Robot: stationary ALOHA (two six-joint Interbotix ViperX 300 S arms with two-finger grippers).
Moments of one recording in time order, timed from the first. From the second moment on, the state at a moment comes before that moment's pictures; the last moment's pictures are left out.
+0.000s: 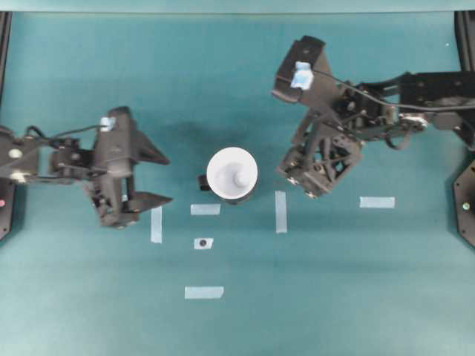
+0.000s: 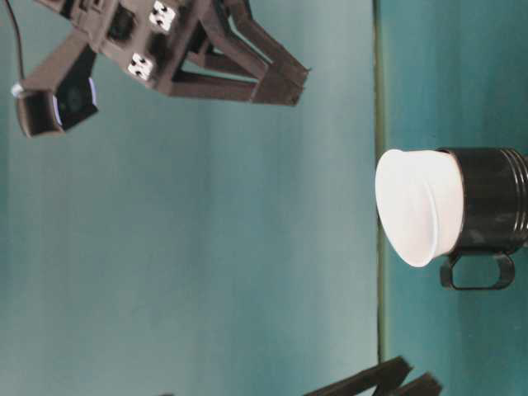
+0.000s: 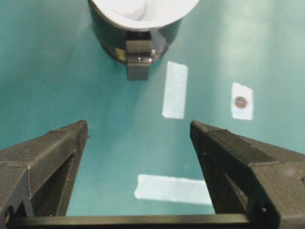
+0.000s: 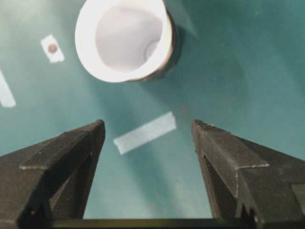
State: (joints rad) left arm 0.07 -0.28 1.00 0.02 -0.07 -0.08; right arm -0.12 -0.23 0.52 0.07 0.68 0.34
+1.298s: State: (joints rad) left arm 0.07 -0.38 1.03 0.02 -0.04 -0.09; right arm -0.07 -0.66 0.93 0.04 0.22 0.29
